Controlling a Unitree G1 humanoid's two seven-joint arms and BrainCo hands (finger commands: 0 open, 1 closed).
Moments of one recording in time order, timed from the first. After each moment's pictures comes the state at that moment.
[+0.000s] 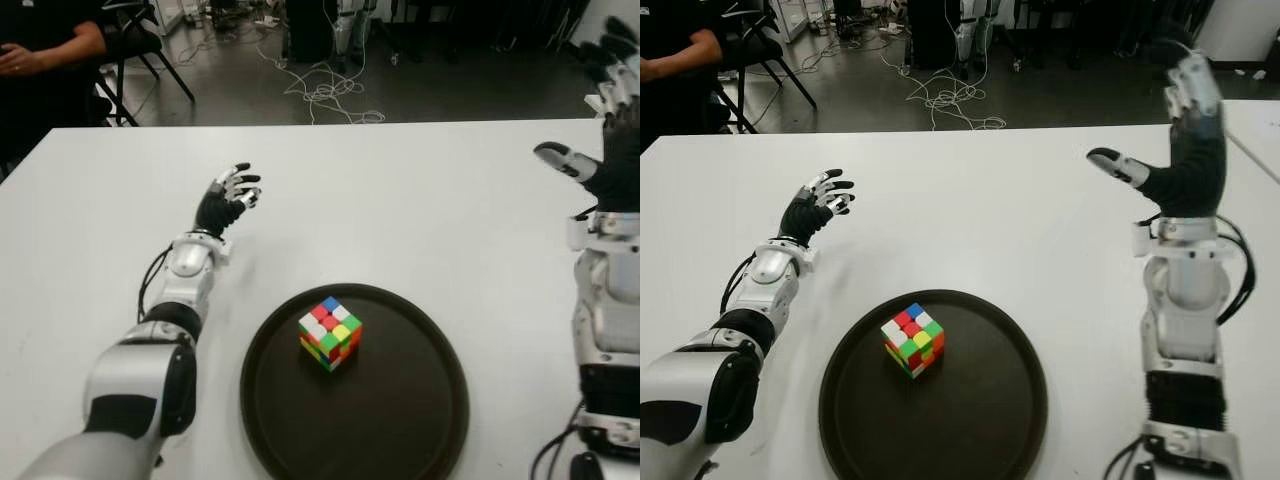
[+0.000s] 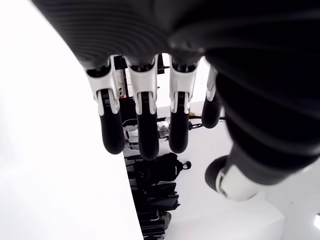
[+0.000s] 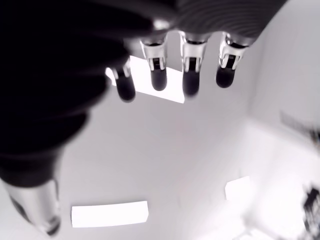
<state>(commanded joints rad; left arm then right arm) -0.79 0.12 0.14 1.31 0.06 -0.52 -0.12 -0.36 -0.19 -0.20 0.22 -0.01 -0.61 -0.07</state>
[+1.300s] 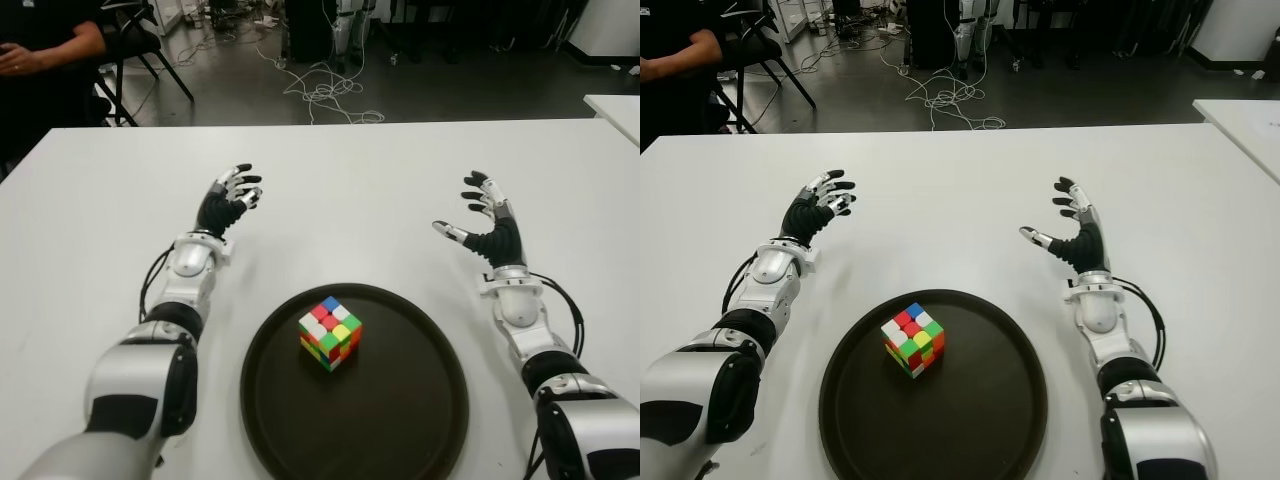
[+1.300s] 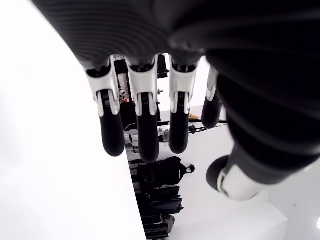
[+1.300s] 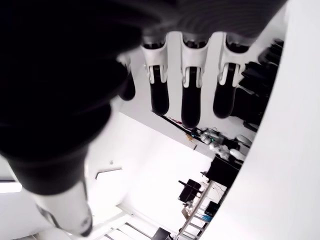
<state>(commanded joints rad) -0.78 0.11 0.14 1.31 0.05 -0.52 -0.11 -0.56 -0.24 -0.04 1.17 -0.24 -0.82 -0.28</state>
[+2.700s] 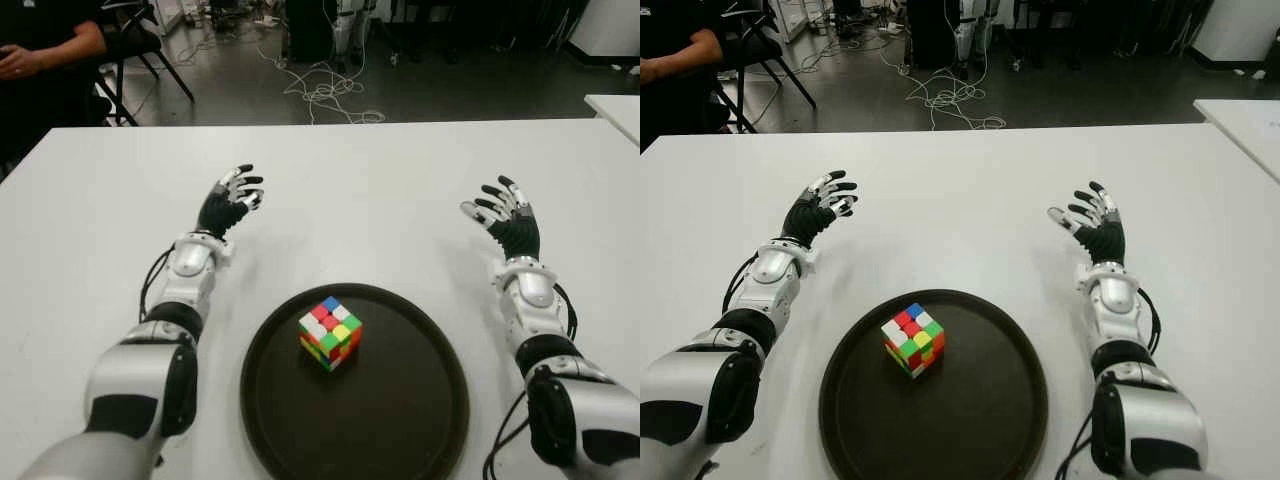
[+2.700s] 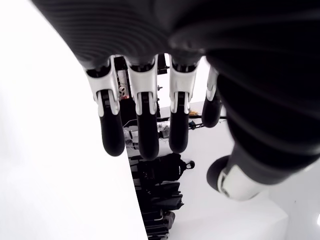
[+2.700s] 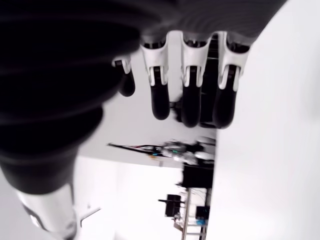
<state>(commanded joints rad) -0.79 0.12 0.14 1.31 0.04 -0.48 -0.15 -0.65 -0.18 -0.29 1.21 0.16 -0.42 0.01</state>
